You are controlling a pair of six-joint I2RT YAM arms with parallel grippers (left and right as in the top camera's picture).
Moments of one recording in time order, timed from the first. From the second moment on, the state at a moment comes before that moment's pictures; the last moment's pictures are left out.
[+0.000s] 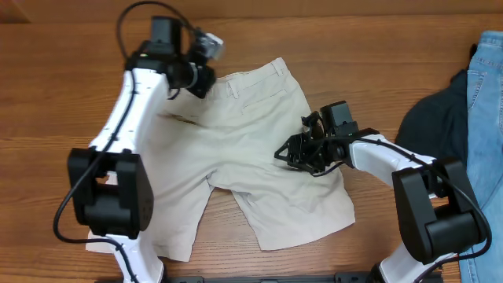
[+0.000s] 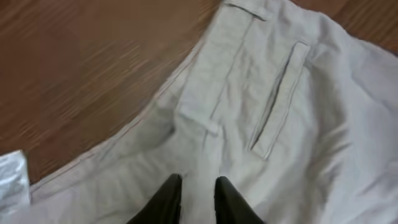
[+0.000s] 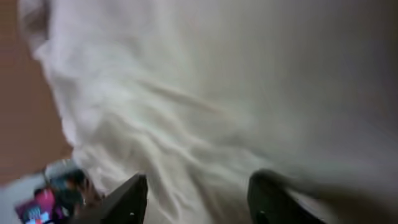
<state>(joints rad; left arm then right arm) -0.14 2.00 1.66 -0.70 0.35 0.42 0.28 1.82 0.89 -0.26 -0.74 0.54</state>
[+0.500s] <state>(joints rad) -0.19 2.27 1.67 -0.54 0.20 0.44 0.28 1.38 0.88 -0.20 -0.88 0.49</state>
